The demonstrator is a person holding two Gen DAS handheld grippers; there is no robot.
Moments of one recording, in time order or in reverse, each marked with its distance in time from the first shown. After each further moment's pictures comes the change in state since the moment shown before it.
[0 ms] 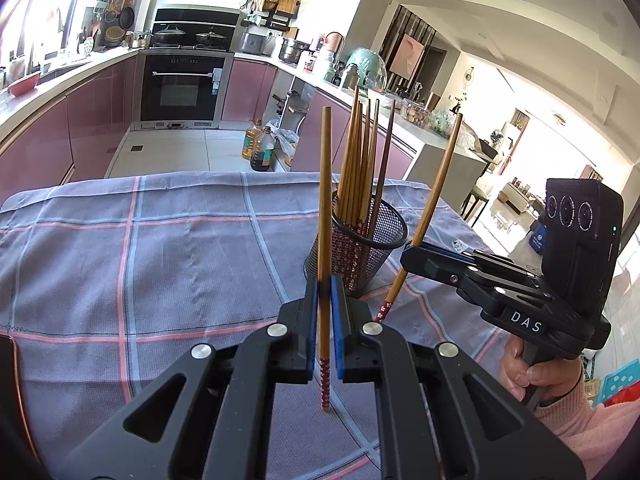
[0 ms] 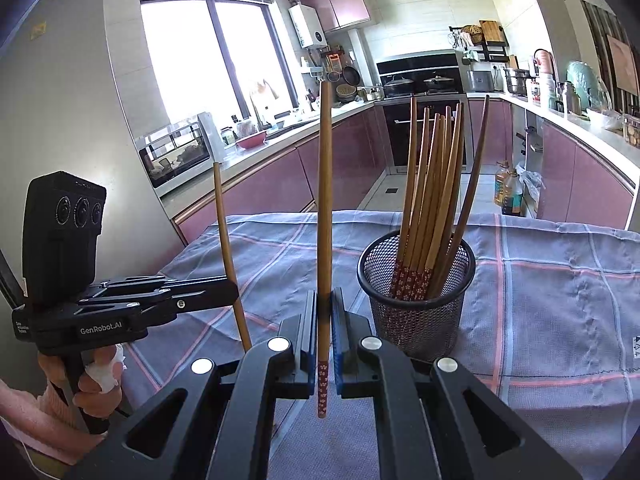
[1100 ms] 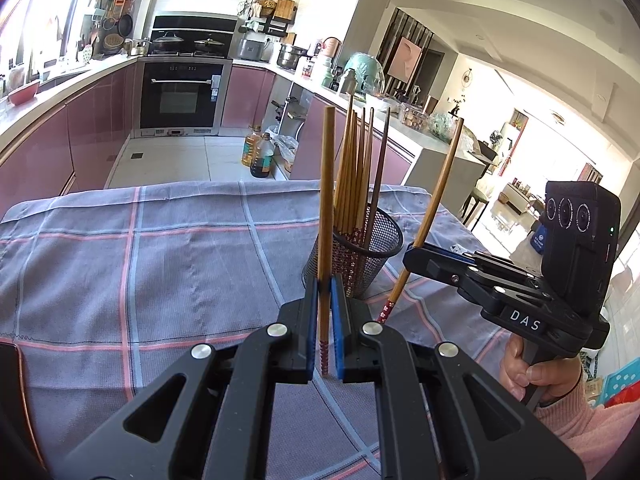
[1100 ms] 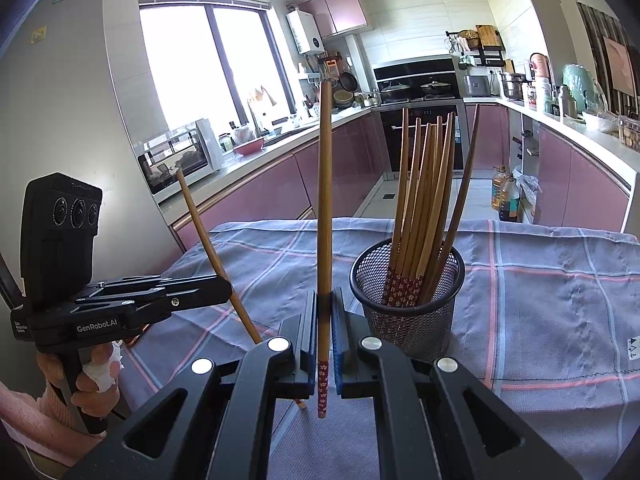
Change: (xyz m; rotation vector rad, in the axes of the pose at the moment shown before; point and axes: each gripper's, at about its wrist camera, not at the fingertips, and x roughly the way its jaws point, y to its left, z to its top) left arm -0.001 0.000 0.006 0.013 -0.019 0.004; right arm -0.003 0.004 0.004 0.004 -0.025 -0.011
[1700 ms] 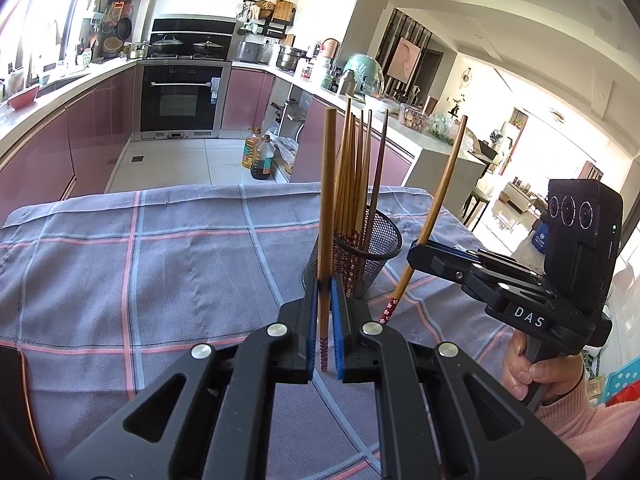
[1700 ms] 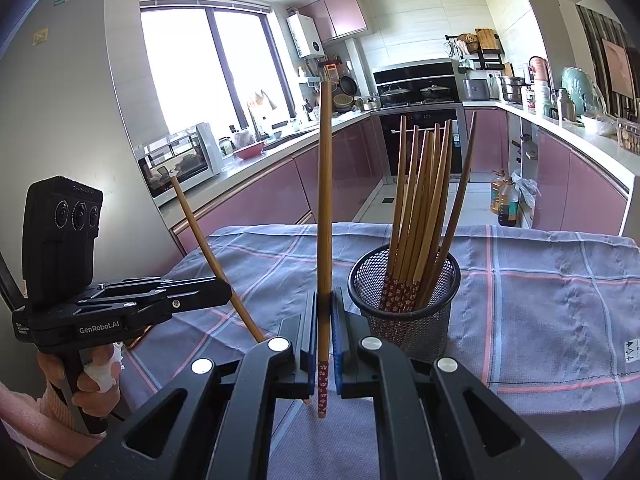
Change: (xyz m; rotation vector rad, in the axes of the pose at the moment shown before) left arm 0.000 0.001 0.002 0.008 -0.007 0.001; right arm -0.003 -0.001 0.003 -0.002 -0.015 -0.005
